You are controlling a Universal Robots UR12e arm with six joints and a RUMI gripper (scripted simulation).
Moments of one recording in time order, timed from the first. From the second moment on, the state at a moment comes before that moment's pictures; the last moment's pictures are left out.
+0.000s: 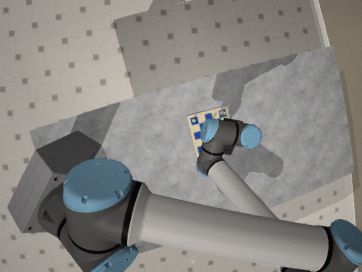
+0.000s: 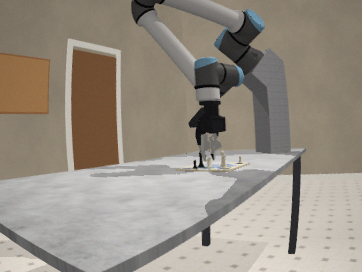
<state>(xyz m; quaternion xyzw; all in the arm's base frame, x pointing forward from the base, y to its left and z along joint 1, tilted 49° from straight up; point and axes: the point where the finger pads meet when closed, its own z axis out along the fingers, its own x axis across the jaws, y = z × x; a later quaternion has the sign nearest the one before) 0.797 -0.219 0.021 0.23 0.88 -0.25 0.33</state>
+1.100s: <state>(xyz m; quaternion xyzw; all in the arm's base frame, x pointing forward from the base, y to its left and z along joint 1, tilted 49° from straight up) 0.803 -0.227 0.013 0.23 0.88 -0.25 0.33</state>
